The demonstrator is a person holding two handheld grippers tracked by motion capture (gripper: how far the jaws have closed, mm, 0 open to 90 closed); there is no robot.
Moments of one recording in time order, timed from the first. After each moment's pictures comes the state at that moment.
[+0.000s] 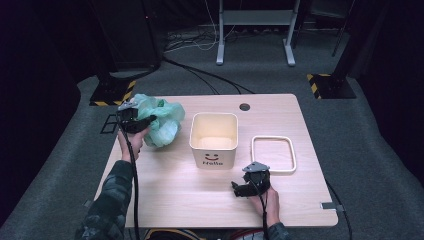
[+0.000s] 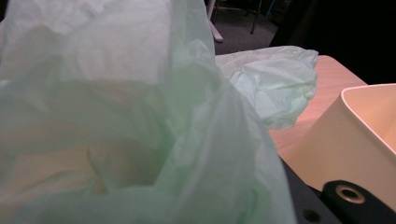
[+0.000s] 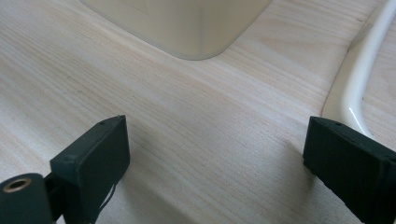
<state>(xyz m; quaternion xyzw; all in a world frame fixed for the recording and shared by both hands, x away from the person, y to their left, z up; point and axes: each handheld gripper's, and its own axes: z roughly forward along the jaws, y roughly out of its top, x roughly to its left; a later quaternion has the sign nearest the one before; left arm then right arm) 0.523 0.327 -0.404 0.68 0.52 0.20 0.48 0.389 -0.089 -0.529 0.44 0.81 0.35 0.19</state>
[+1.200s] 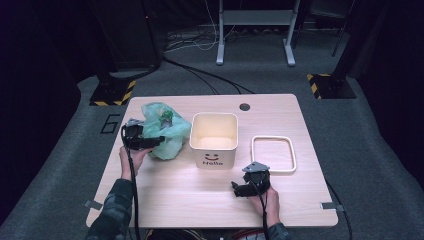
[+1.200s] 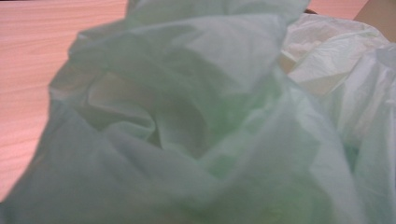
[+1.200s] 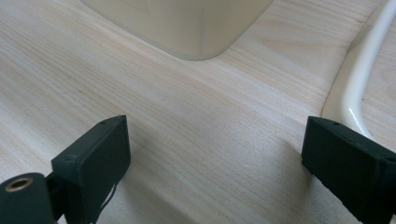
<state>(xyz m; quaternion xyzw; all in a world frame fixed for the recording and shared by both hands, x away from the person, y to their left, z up) 0.490 0.324 -0.446 0.71 0.53 0.19 0.42 0.388 -0.089 -0.529 0.44 0.81 0.35 0.19</state>
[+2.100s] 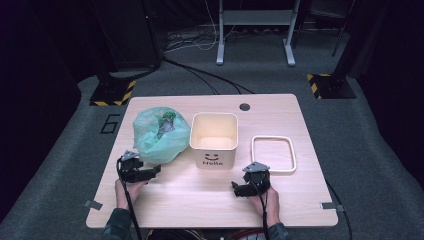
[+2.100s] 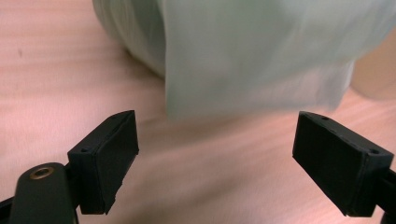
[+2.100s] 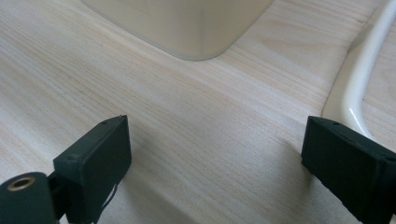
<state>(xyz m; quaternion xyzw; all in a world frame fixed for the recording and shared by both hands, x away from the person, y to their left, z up) 0.411 0.337 -0.515 0.72 0.56 0.16 0.39 0.388 -0.089 -0.529 0.44 0.81 0.35 0.19</state>
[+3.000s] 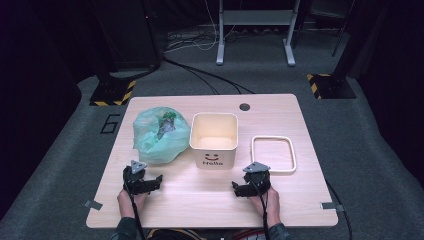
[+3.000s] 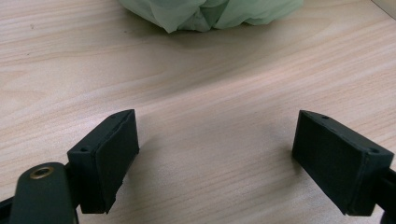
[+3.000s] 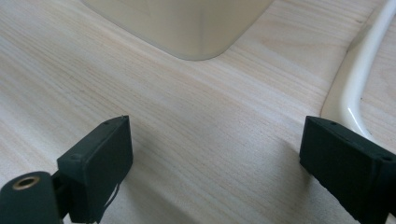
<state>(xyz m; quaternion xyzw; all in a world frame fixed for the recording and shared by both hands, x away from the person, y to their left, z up) 0.389 0.319 -0.530 0.74 0.53 0.23 0.33 0.388 -0.090 -0.529 0.44 0.81 0.35 0.19</state>
